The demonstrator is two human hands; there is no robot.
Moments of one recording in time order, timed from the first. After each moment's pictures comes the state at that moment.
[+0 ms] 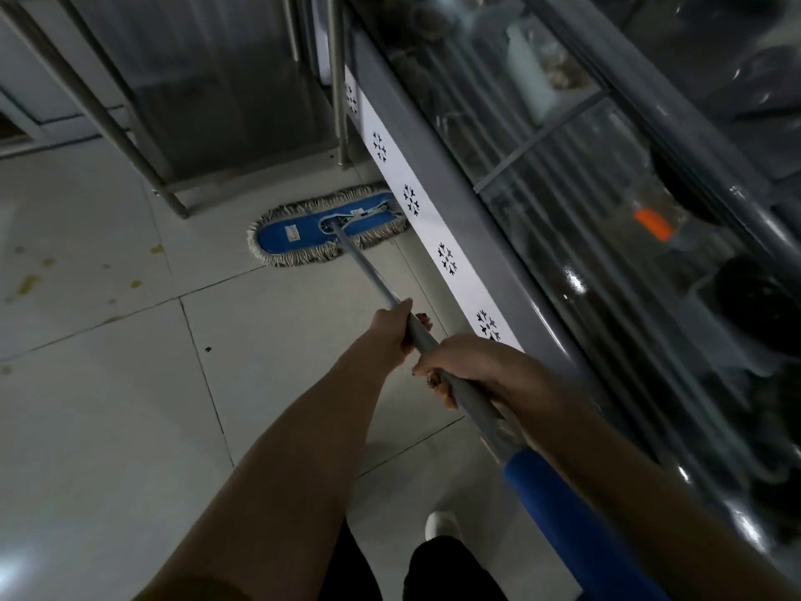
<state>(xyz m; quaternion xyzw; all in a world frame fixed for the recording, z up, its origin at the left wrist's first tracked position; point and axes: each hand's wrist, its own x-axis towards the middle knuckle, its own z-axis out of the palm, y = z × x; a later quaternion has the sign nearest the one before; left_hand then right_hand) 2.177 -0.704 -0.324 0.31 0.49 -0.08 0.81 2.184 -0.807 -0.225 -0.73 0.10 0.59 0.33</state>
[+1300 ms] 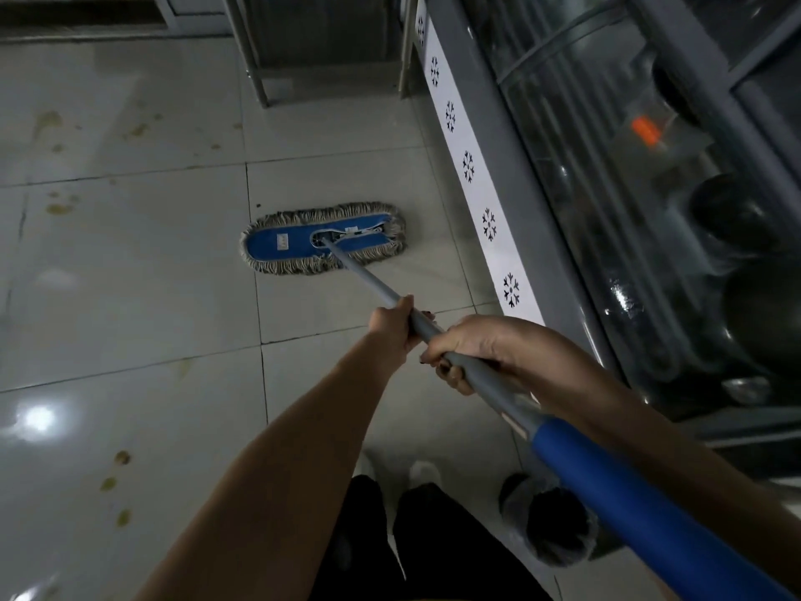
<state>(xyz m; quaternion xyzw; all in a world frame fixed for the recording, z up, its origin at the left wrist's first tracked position) 1.852 -1.023 -0.298 0.23 0.55 0.04 0.80 1.899 -1.114 -0.201 -0.68 0.07 0.69 0.24</state>
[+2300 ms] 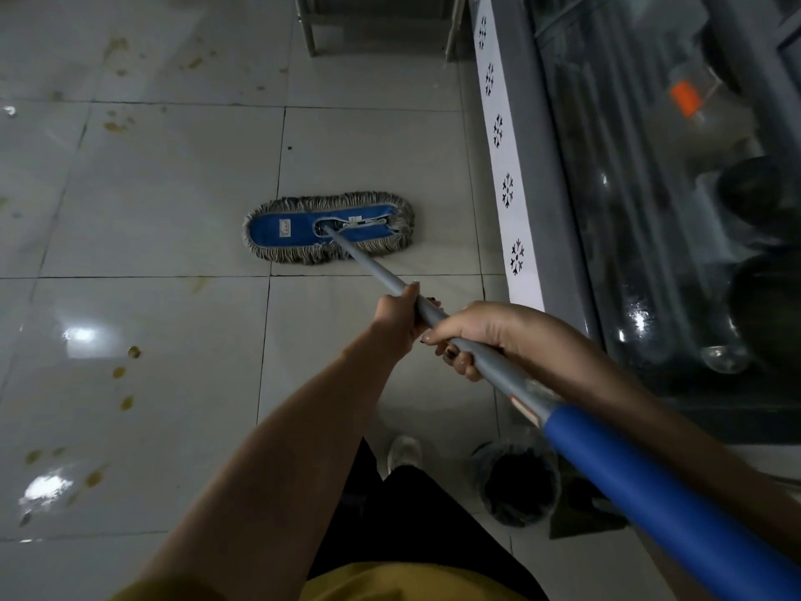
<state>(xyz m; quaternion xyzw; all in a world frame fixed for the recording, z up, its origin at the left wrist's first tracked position) 1.815 -1.176 -0.305 0.20 0.58 0.12 0.78 1.883 -1.252 -0.212 -0.70 -0.02 0.70 0.15</state>
